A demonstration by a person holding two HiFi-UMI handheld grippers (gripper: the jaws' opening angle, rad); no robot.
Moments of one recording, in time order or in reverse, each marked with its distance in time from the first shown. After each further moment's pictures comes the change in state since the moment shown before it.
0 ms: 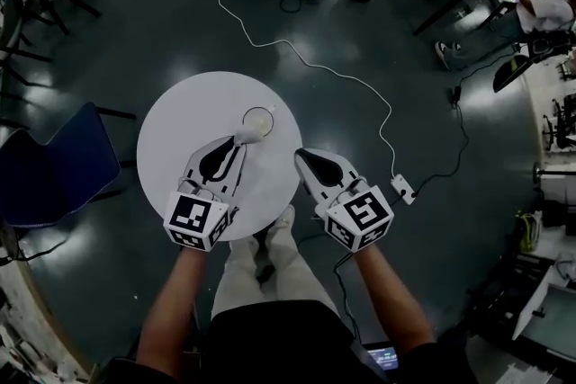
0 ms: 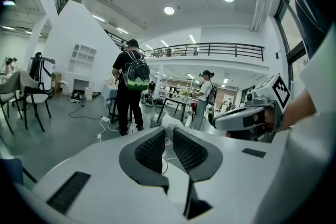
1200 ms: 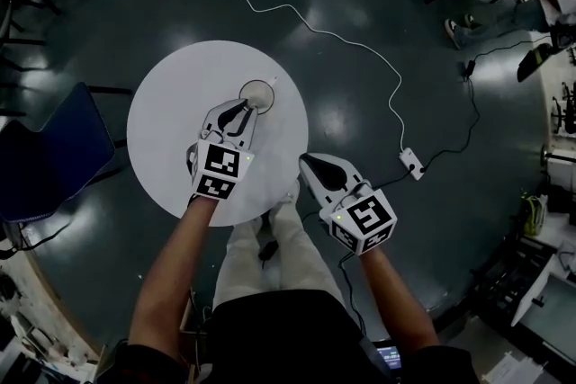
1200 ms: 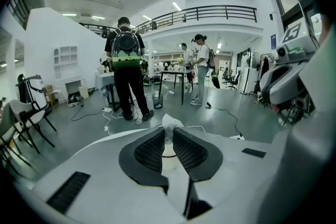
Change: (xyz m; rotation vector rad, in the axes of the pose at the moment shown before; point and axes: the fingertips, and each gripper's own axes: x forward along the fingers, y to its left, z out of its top) left arm 0.108 0.030 -0.122 0.236 0.300 0.018; right arm 0.004 -0.029 -0.098 0.089 0.121 0.010
